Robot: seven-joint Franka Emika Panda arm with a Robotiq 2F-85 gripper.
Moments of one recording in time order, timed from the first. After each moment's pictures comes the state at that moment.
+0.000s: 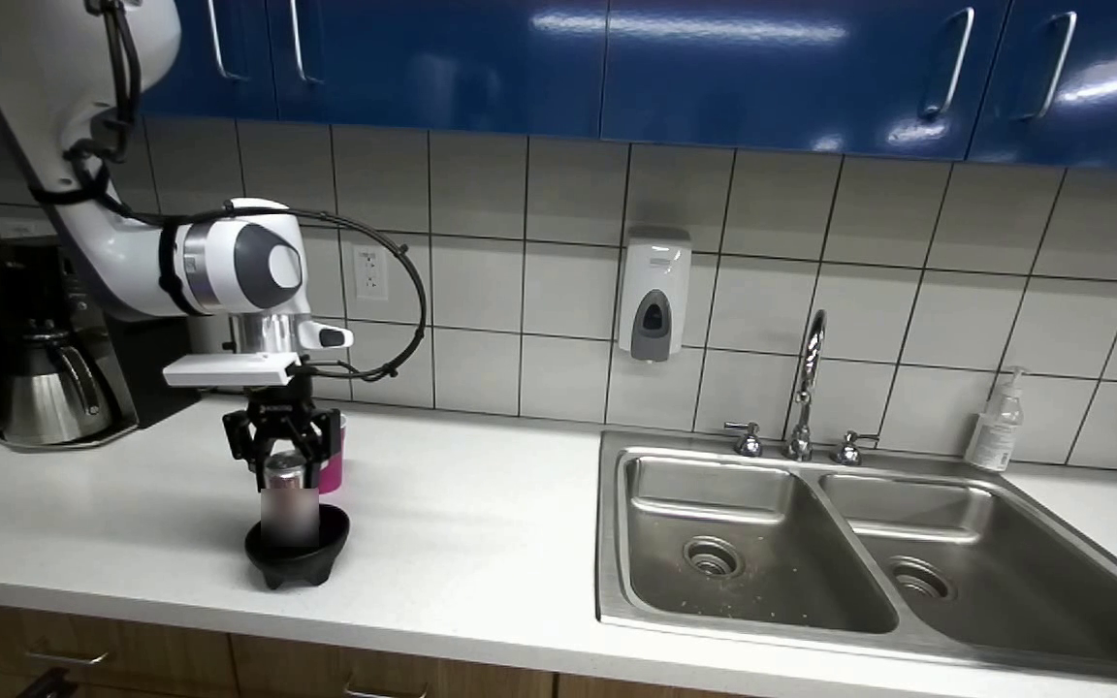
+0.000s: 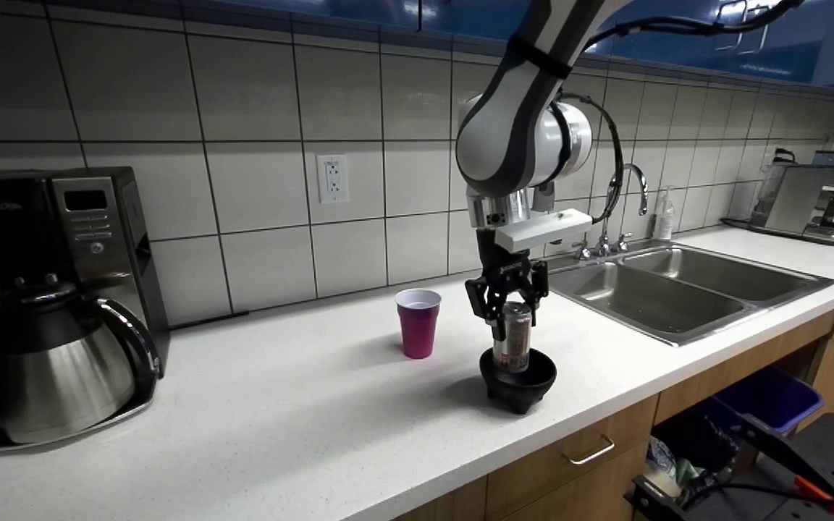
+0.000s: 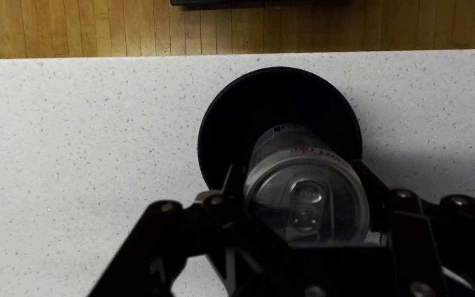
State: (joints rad) arm 0.09 0.30 0.00 -2.32 -0.16 2.44 0.15
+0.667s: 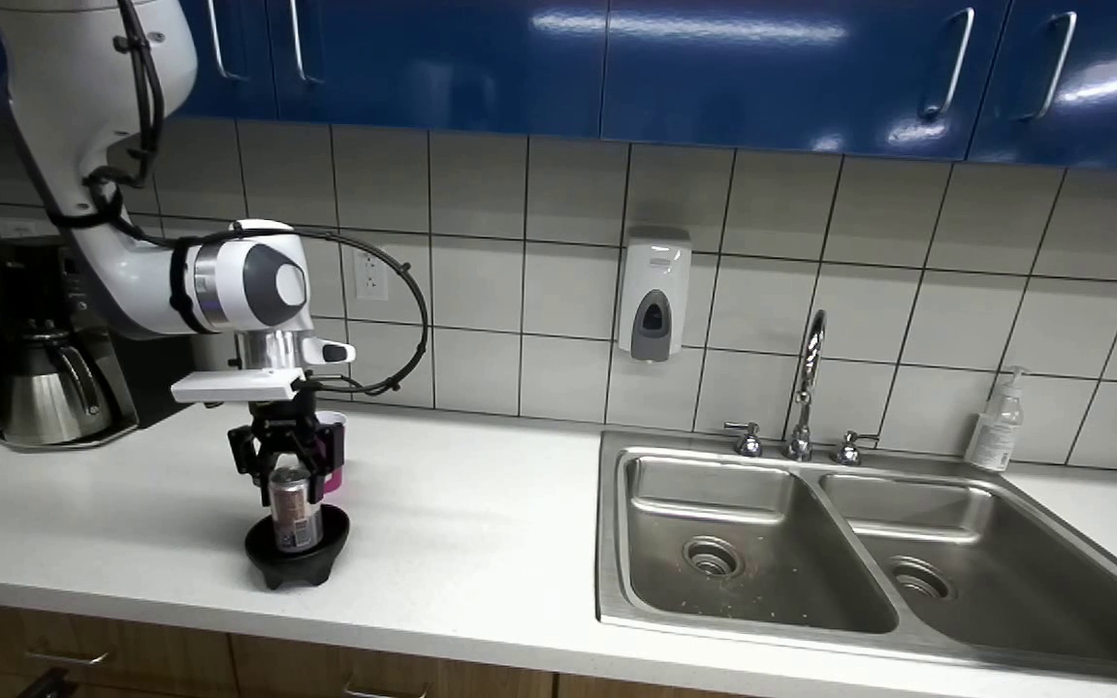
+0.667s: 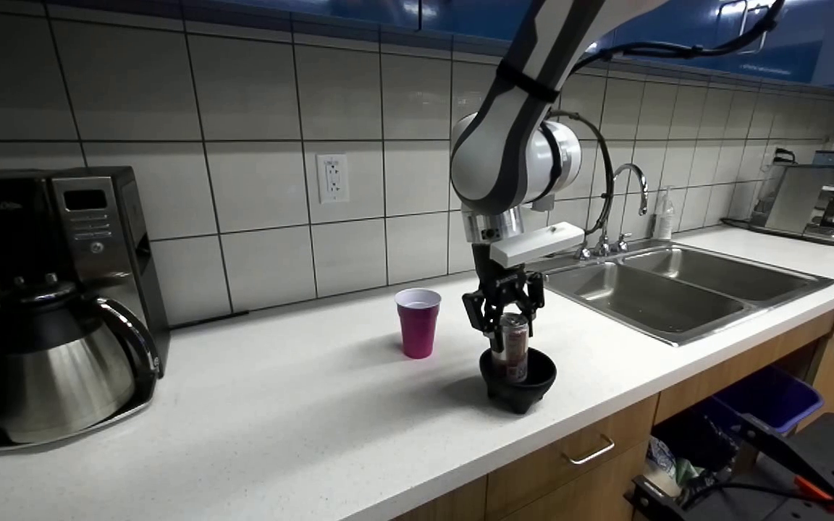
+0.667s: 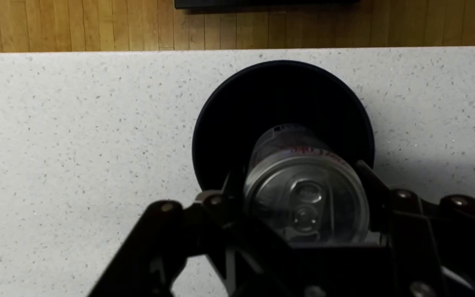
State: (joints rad) arm 0.10 0.37 -0.01 -2.28 -0.17 2.45 0.16
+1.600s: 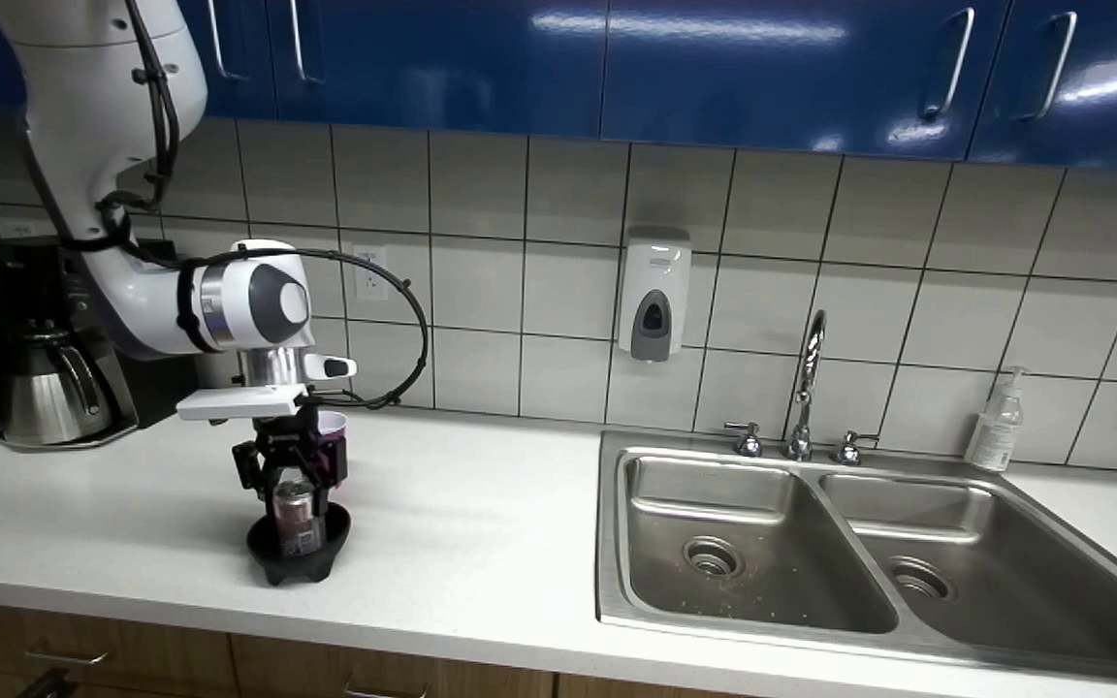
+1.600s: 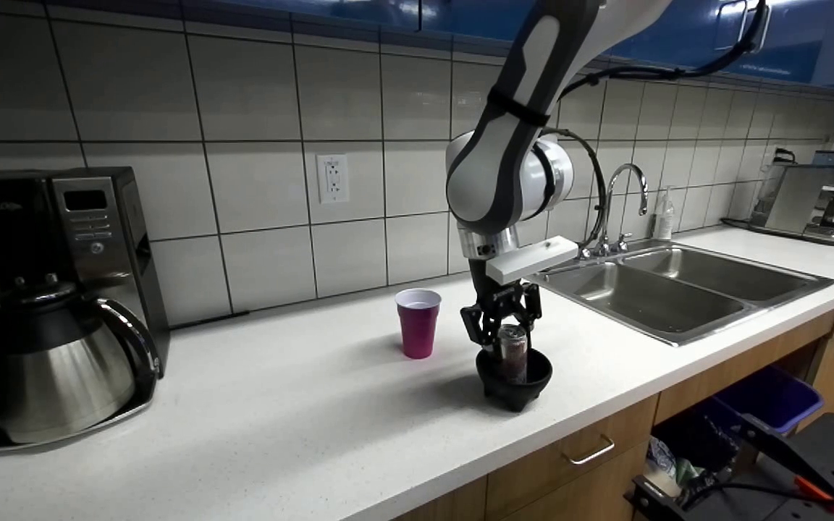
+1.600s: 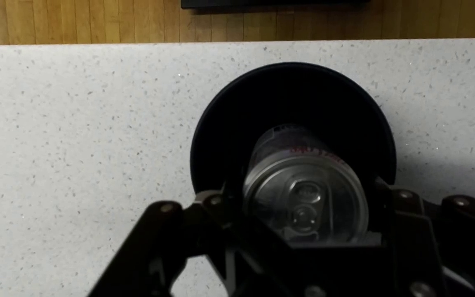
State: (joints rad) arm 0.13 0.44 -0.04 -2.25 -0.19 2.47 0.18
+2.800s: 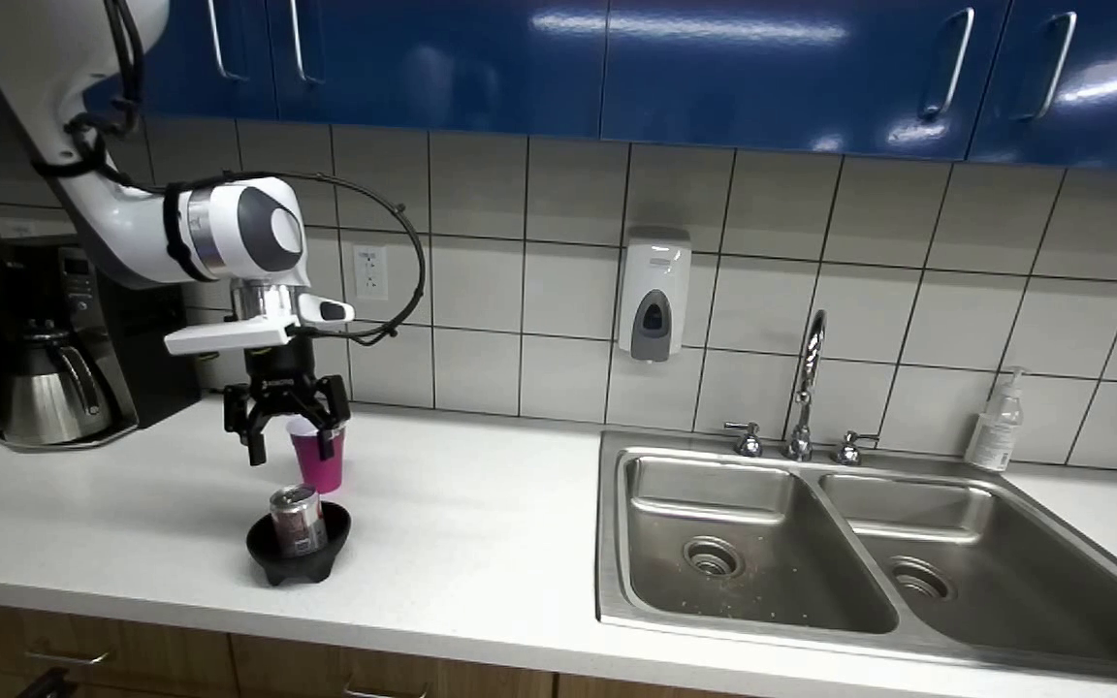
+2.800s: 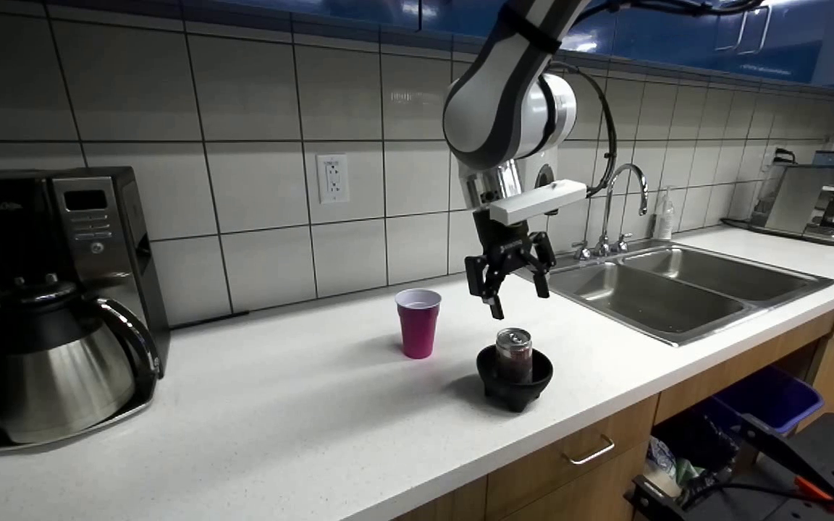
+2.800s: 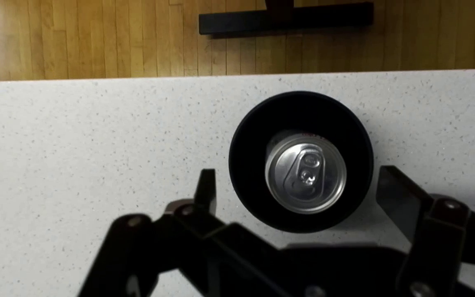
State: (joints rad) arm 0.14 0.27 -0.04 -2.24 -0.19 2.24 0.18
